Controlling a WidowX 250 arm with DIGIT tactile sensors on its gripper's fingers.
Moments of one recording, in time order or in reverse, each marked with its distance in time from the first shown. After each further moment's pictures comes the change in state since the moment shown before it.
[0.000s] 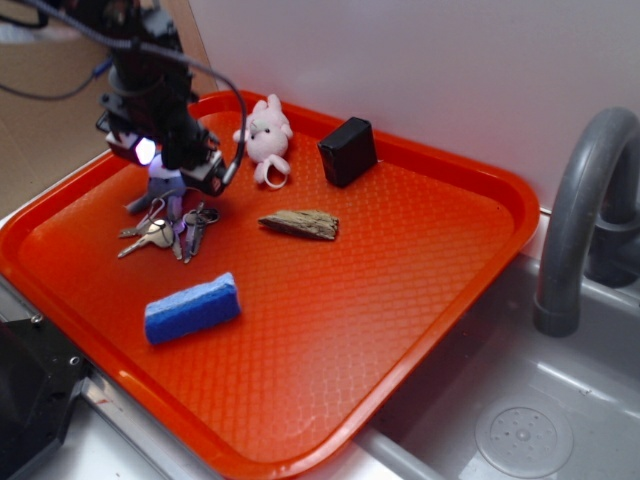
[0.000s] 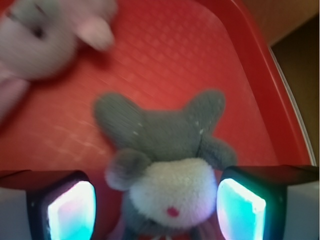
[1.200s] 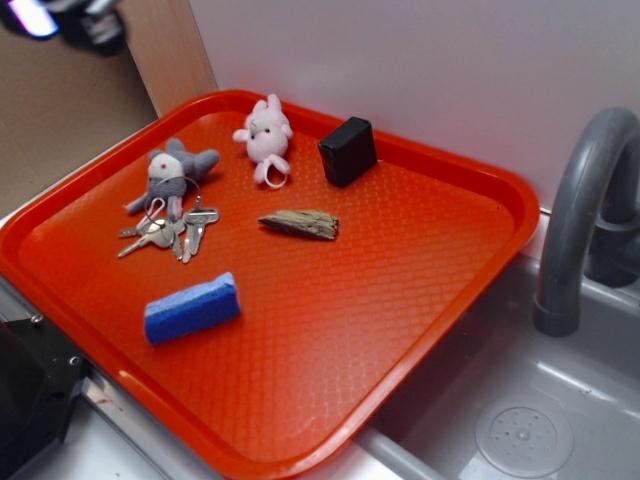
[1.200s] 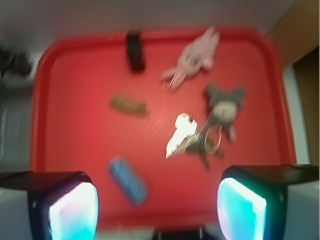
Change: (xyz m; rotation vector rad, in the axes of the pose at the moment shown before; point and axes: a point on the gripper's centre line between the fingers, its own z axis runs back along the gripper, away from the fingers) arm -0.019 -0.010 0.193 -0.354 0.036 -0.125
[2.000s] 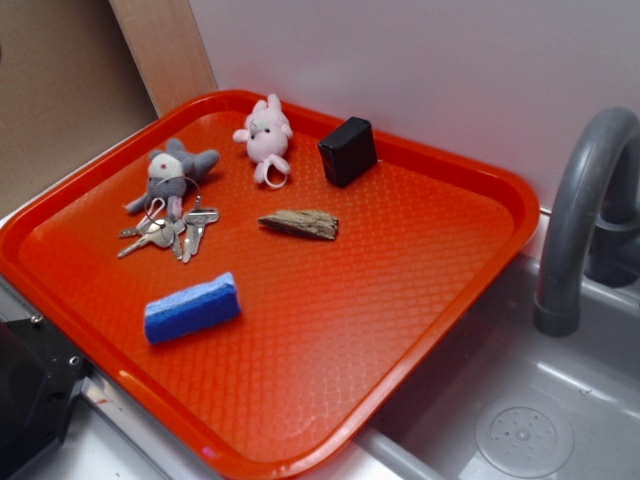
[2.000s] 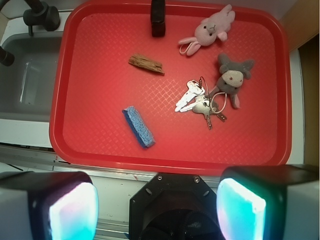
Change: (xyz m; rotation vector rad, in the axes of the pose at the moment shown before) arm -0.073 -0.011 0.047 -0.062 0.107 -0.215
